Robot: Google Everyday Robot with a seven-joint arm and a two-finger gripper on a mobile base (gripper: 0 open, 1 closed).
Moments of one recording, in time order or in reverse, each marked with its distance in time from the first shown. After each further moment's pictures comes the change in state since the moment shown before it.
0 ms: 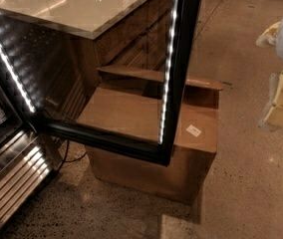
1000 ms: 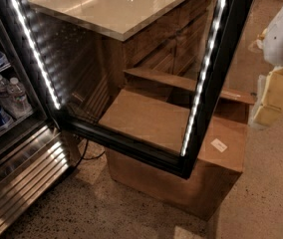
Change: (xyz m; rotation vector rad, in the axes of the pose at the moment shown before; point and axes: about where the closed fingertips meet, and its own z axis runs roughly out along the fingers) arm -0.002 -0.007 0.019 -0.030 0.014 0.023
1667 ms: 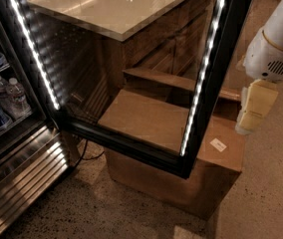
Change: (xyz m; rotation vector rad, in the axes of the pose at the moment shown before) arm 0.007 -0.008 0.054 -0.110 0.030 0.031
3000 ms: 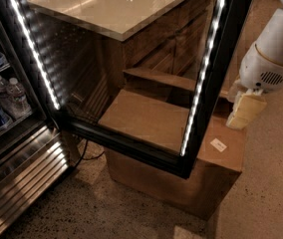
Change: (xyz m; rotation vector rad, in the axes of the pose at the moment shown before) arm 0.003 0.001 0.030 -0.066 0.000 0.008
